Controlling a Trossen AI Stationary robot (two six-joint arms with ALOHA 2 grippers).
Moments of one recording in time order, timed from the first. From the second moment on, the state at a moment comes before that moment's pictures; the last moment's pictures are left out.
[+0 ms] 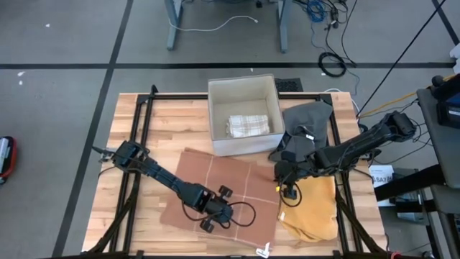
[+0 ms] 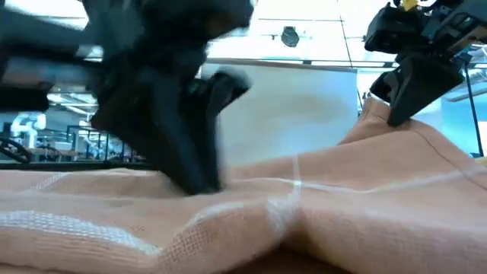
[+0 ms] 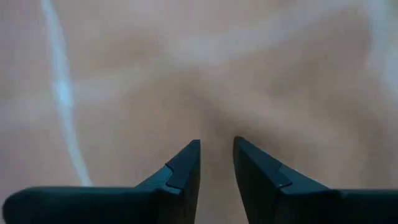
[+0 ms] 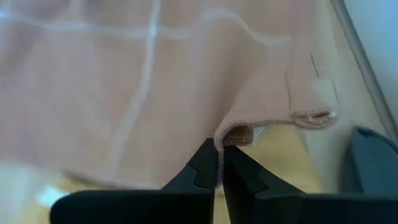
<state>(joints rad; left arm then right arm) -0.47 2.00 1.27 -0.36 -0.09 0.11 0.35 1.22 0.66 -0.41 0.13 0.42</state>
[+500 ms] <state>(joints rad) -0.45 2.01 1.27 -0.45 -0.03 -0.07 0.35 0.96 0.66 -0.66 0.22 0.32</state>
